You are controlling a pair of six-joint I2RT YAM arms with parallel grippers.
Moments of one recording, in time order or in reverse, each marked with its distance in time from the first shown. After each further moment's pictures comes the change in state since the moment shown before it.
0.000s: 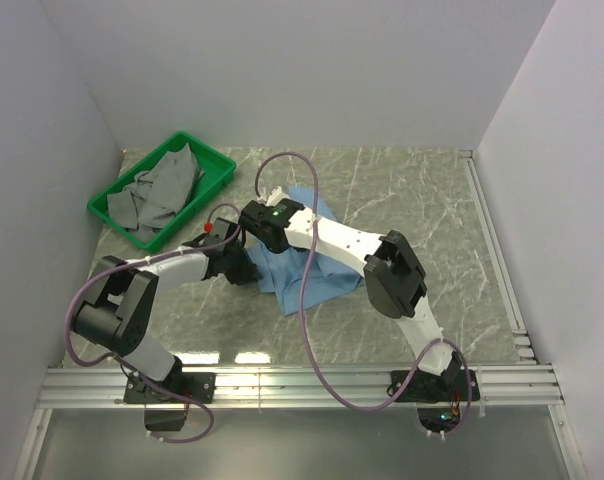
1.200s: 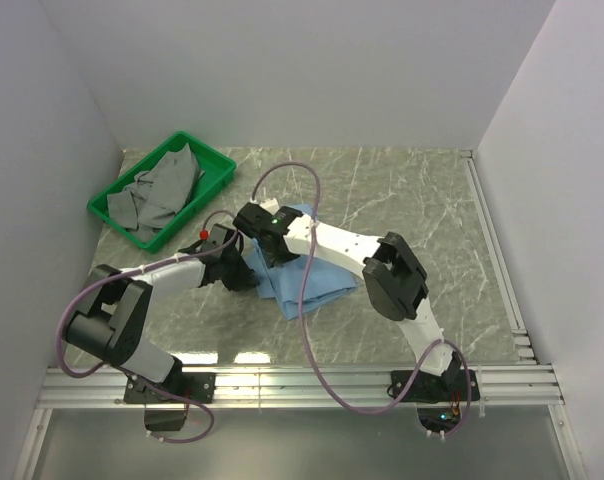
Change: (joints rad) left arm -0.003 -0.066 -0.065 -0.016 -0.011 -0.060; right arm 0.023 -0.002 -0.052 0.243 -0.491 0.225
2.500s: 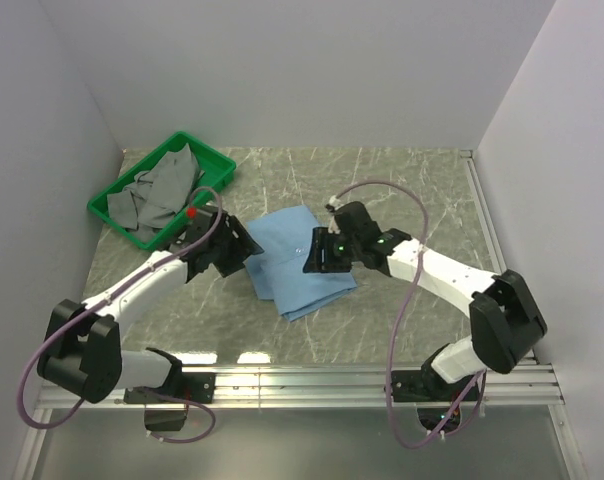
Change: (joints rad) left arm 0.028 -0.212 0.125 -0.143 -0.034 0.010; right arm -0.291 -0.702 -0.876 0.589 -0.668 0.073
